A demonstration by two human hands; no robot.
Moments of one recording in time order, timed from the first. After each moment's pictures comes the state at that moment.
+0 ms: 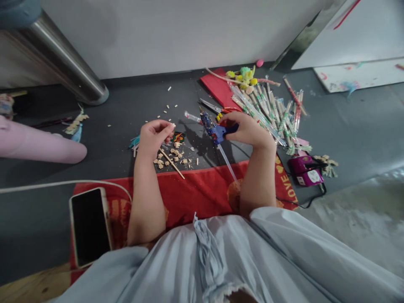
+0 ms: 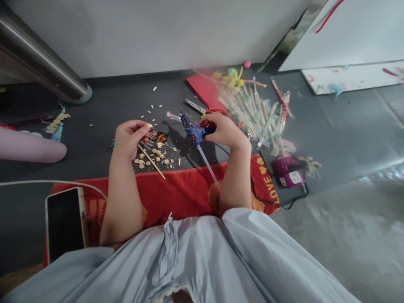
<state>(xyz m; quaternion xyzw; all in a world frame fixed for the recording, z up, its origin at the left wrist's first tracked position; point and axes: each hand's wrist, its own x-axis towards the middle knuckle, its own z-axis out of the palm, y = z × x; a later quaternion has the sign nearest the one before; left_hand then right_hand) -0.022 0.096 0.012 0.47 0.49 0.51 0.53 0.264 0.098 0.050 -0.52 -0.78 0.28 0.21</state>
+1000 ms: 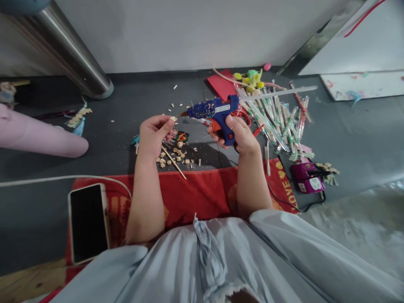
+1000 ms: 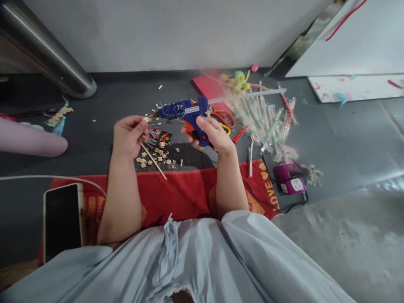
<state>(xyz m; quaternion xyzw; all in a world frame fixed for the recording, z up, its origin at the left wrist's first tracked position) -0.022 0.094 0.016 0.43 0.43 0.58 0.53 0.212 0.083 0.056 -0.42 -0.54 0.64 0.36</state>
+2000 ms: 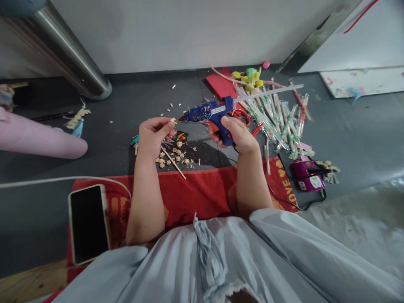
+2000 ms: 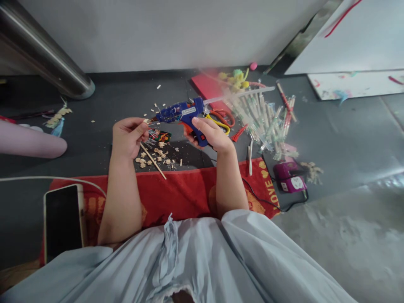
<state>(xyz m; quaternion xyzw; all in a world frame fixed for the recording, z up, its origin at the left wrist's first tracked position) -0.021 0.096 0.009 0.44 0.46 0.58 0.51 0.212 0.085 0.055 -0.41 -0.54 0.65 0.33</state>
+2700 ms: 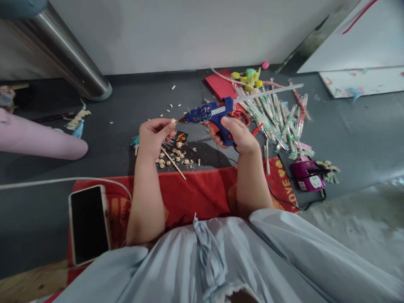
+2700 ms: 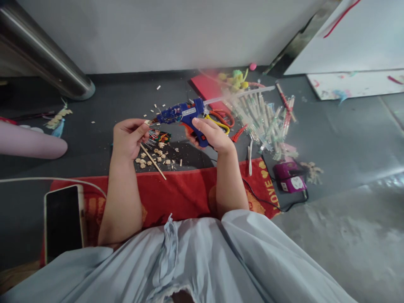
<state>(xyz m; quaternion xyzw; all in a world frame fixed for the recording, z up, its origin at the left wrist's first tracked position) -0.020 0.094 0.013 0.42 0.42 0.59 0.54 0.211 0.084 0.059 -0.41 -0.55 0.65 0.33</state>
